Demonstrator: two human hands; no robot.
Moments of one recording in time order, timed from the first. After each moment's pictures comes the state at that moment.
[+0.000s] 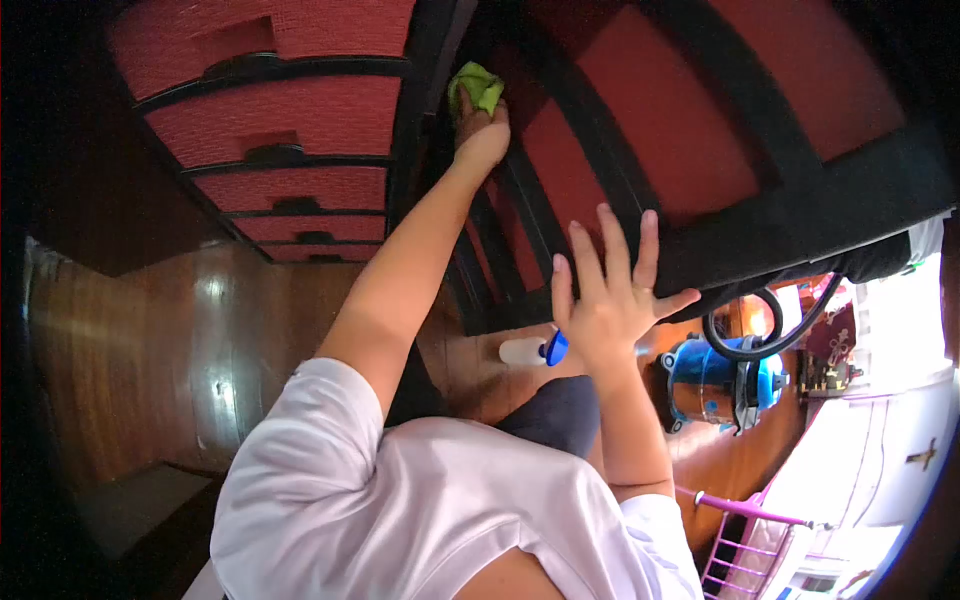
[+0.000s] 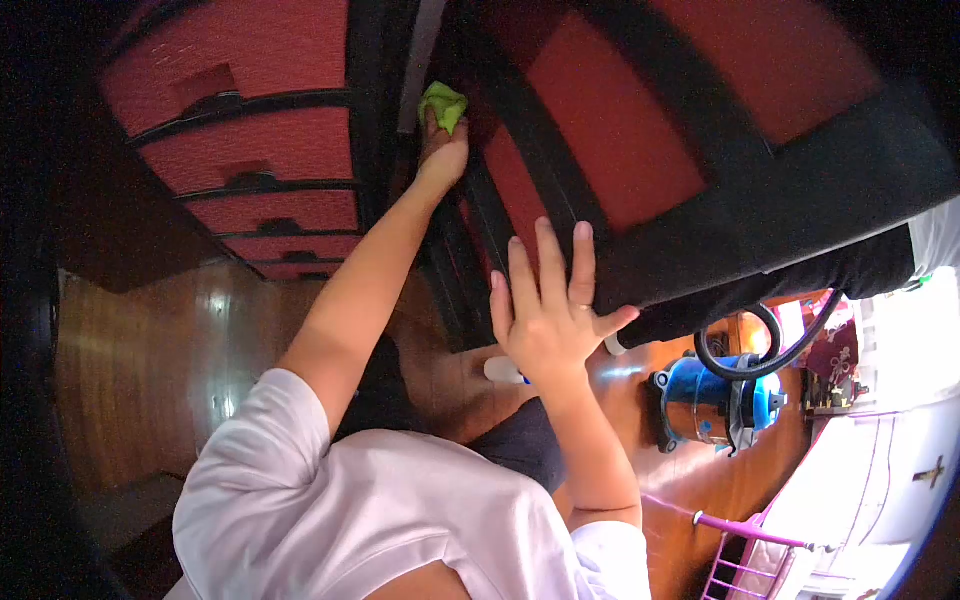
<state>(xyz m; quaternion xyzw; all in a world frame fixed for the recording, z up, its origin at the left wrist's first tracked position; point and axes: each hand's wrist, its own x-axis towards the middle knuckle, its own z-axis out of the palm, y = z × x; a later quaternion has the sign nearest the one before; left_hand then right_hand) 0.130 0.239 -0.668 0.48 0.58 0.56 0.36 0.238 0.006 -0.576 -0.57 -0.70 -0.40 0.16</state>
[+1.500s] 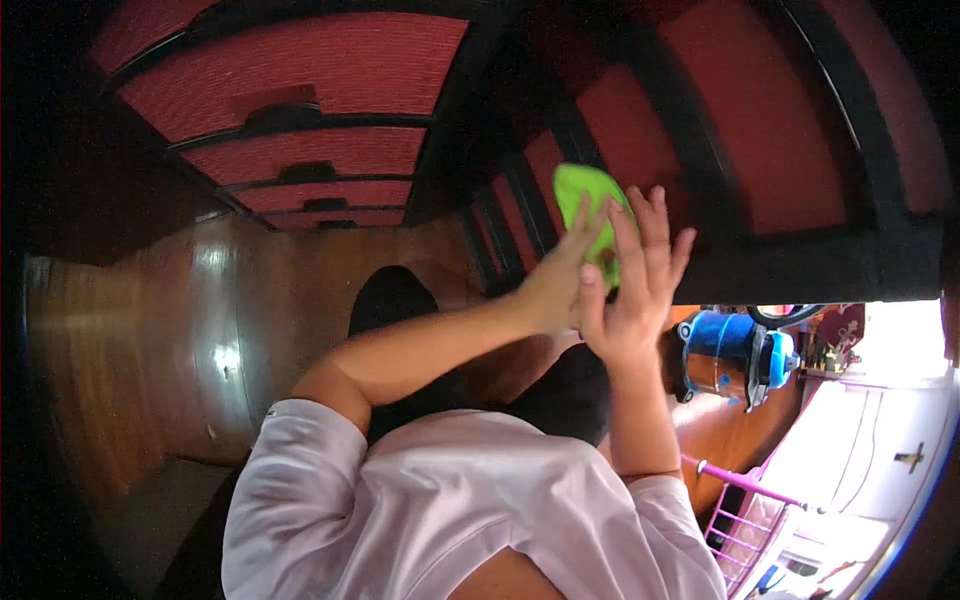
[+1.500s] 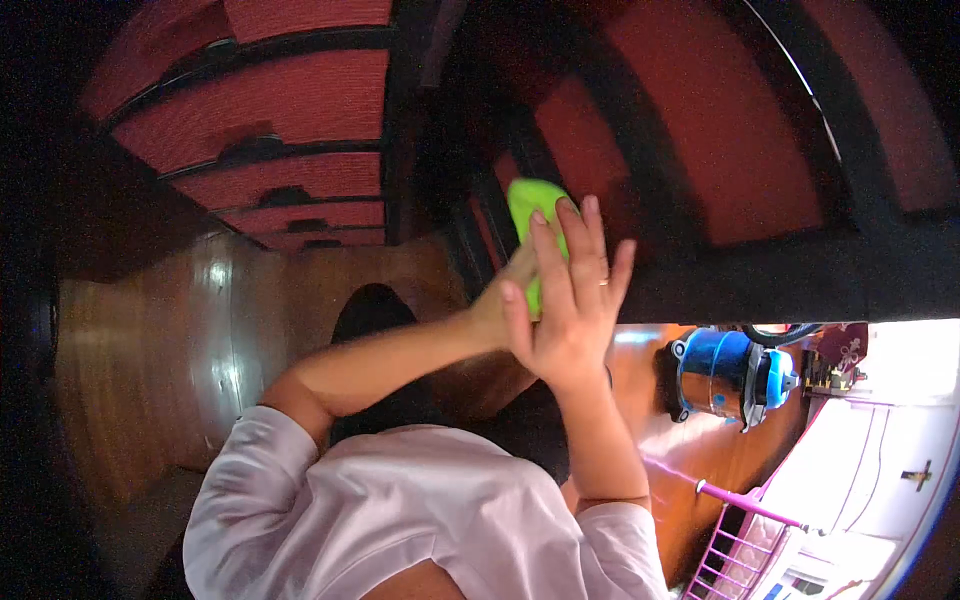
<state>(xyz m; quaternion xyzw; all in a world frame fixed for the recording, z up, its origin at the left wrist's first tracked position) 0.144 0.047 -0.702 0.67 0.21 0.61 0.38 0.203 0.009 -0.588 -0.53 -0.80 -0.15 0.24</state>
